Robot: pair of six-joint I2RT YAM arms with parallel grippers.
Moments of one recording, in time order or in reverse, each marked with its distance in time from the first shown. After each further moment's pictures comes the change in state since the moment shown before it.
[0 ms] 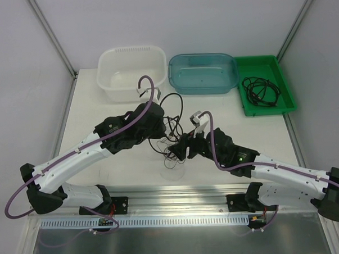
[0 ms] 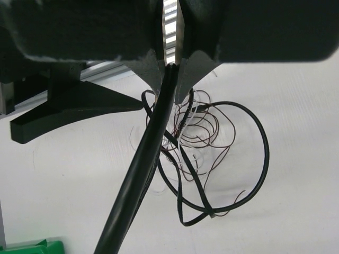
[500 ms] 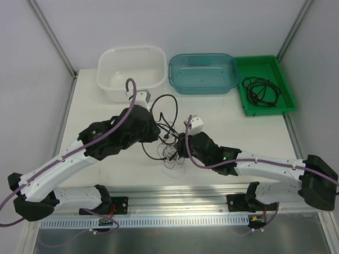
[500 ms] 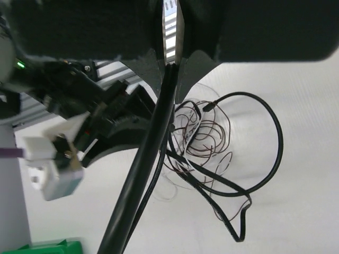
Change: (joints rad) left arm 0.000 -0.110 -0.040 -0.027 0.029 -0.027; right arm 0.035 0.202 -0.013 0.027 0.272 0.034
